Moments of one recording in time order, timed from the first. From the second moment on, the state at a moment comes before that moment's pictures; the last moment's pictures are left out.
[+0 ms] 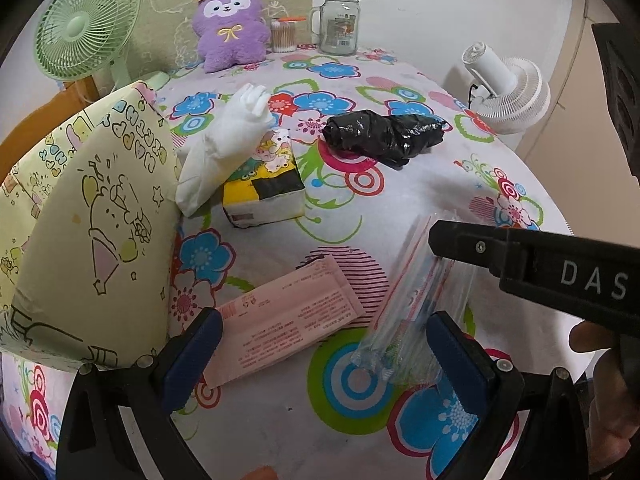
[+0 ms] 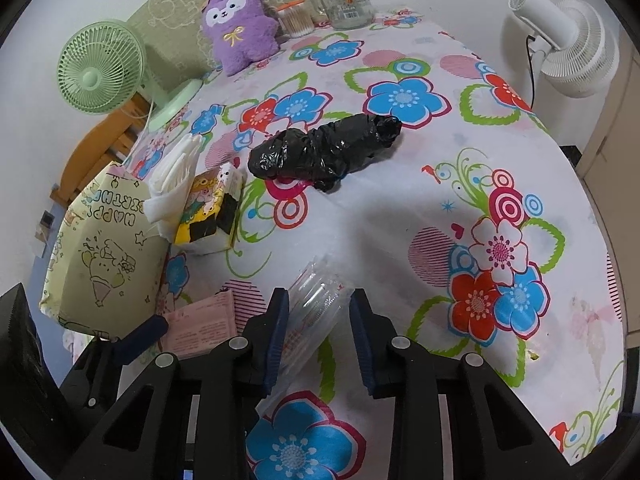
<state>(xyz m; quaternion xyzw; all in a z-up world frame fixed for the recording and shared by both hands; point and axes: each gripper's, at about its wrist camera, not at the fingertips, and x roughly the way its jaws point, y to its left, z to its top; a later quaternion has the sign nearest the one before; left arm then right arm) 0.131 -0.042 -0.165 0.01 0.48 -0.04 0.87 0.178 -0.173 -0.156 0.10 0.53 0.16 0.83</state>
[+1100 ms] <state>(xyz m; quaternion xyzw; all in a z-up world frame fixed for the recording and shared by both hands) 0.117 -0.055 -0.158 0.04 0.49 -0.04 0.87 0.174 -0.175 -0.165 0.11 0.57 0.18 0.80</state>
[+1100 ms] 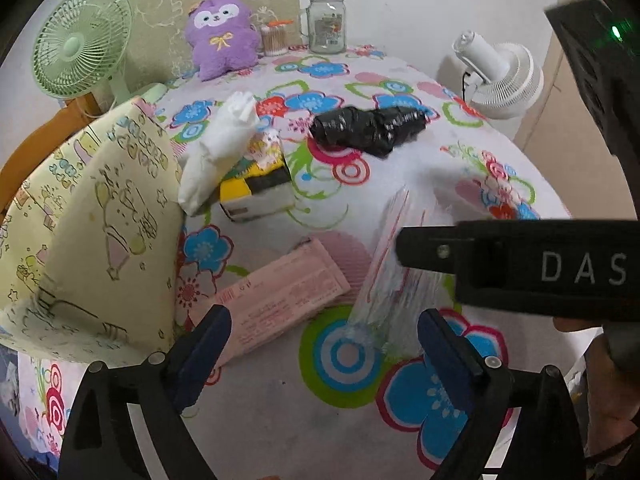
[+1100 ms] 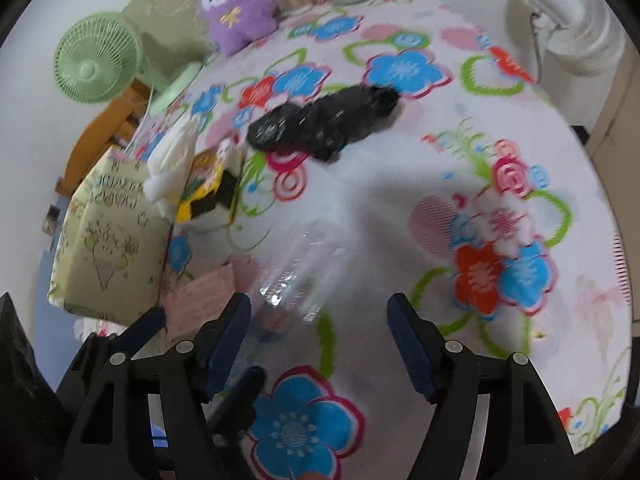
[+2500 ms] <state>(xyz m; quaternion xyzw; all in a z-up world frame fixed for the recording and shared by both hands) 0.141 -0.066 -0.171 0.08 0.50 -0.02 0.86 0.188 -0.217 -0.136 0.15 0.49 0.14 0.85</state>
